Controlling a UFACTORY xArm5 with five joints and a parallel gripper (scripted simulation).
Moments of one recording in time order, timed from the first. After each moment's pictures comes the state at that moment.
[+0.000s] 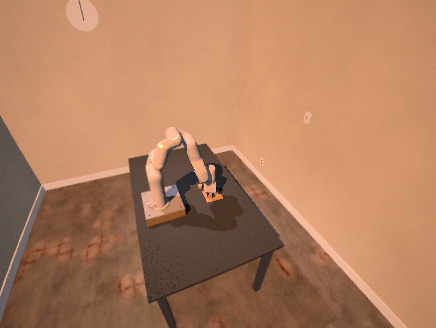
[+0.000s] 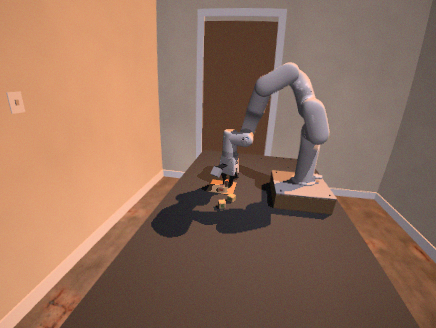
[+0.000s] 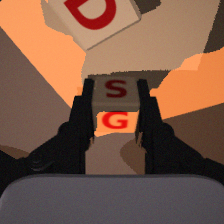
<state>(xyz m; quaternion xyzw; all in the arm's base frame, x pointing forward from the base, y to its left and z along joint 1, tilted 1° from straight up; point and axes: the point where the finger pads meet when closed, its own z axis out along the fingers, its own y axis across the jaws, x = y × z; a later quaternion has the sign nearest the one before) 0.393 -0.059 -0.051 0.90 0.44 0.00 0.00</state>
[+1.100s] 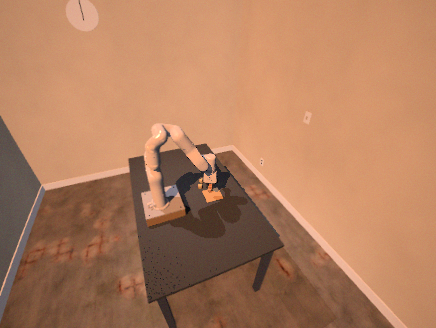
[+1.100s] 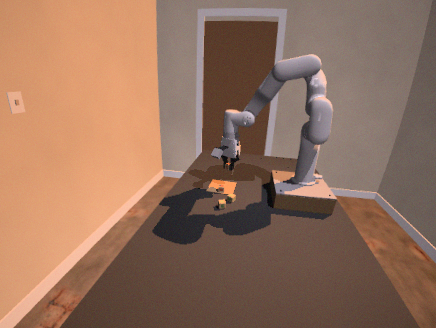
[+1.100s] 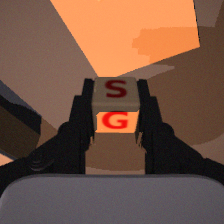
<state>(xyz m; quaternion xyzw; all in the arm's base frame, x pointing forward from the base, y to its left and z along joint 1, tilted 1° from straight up) 0.392 -0.058 0.047 0.90 0.44 0.00 0.00</state>
